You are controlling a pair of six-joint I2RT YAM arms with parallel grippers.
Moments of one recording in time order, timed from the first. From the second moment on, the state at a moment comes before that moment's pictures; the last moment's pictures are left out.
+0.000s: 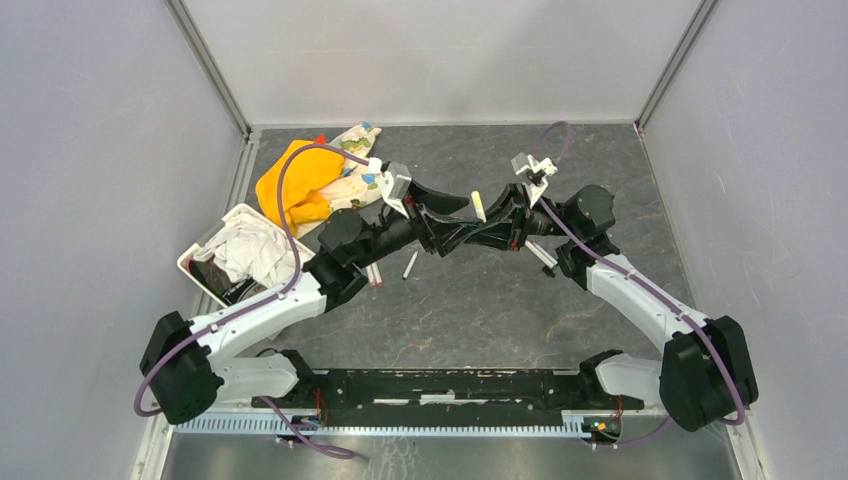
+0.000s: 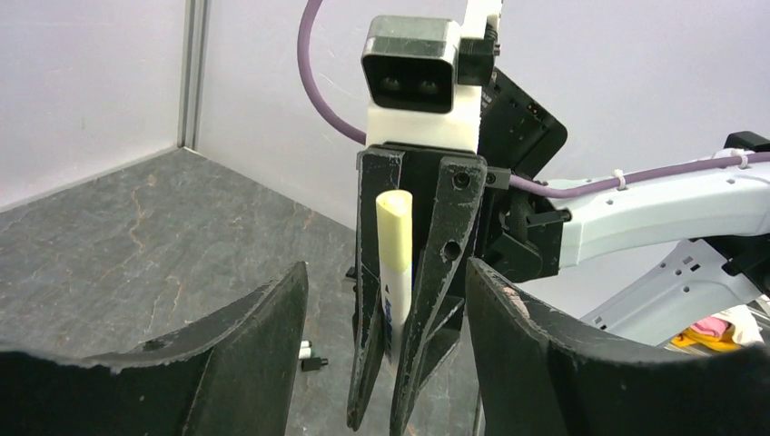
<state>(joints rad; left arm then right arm) -0.84 1.18 0.82 0.67 0.30 -0.43 0.39 1.22 0.74 0.81 -1.18 0.58</state>
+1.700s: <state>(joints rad) -1.01 1.26 0.63 1.03 -0.02 -0.52 0.40 1.24 0.64 0.78 -1.29 0.51</state>
